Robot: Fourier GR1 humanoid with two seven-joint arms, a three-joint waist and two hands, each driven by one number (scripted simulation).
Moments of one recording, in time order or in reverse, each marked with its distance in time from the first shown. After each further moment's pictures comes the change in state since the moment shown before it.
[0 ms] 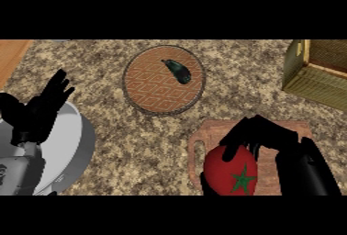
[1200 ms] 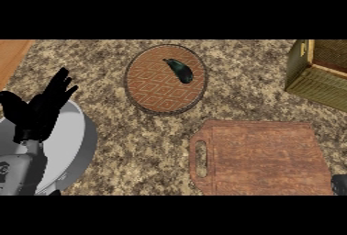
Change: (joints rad) left arm -0.018 -0.012 0.005 0.012 -0.010 -0.017 -0.007; right arm -0.745 -0.314 -0.623 0.572 0.003 0.134 0.006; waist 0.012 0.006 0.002
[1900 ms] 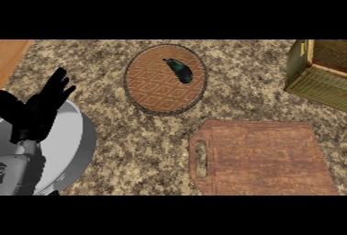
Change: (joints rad) left arm 0.003 -0.004 0.021 -0.011 0.002 -0.009 0.017; right arm 0.119 -0.204 -0.173 0.324 -0.042 -0.123 -0.337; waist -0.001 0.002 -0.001
